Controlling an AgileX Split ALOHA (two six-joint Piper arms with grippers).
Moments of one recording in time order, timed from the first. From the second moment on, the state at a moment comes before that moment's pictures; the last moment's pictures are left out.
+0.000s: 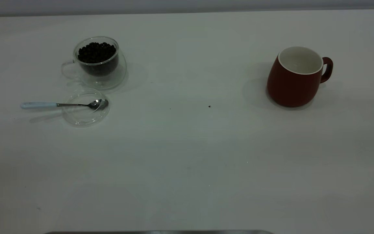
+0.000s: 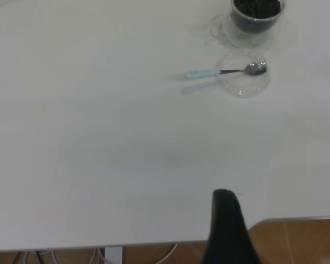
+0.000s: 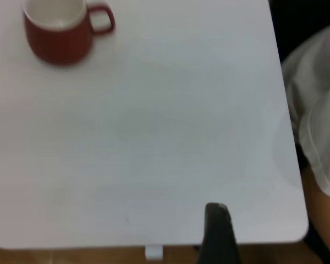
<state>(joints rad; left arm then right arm) 0.01 -0.02 -0.48 -0.03 1.13 0.03 -0.04 0.24 -0.49 -0.10 1.08 -0.06</state>
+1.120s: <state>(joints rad) 0.01 -0.02 -0.48 -0.03 1.13 0.03 0.06 1.90 -1.05 -0.01 0.58 -0.73</state>
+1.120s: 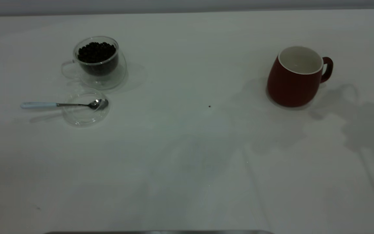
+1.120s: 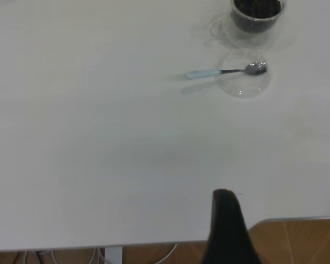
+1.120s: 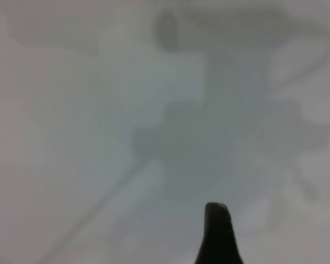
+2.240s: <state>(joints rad) 0.01 -0.02 -0.48 -0.03 1.13 0.03 0.23 2.30 -1.40 -0.06 0.49 -0.92</state>
